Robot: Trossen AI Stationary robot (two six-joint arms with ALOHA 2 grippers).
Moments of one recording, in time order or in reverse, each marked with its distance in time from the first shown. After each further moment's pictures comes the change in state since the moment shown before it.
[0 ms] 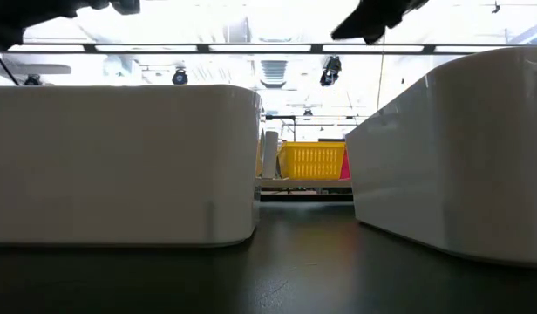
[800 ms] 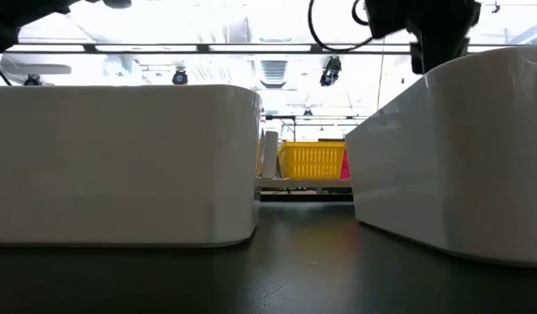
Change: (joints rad) left arm 0.001 -0.070 -0.028 0.059 -0.008 0.018; right arm 0.275 0.309 0.219 -0.656 -0.110 0.834
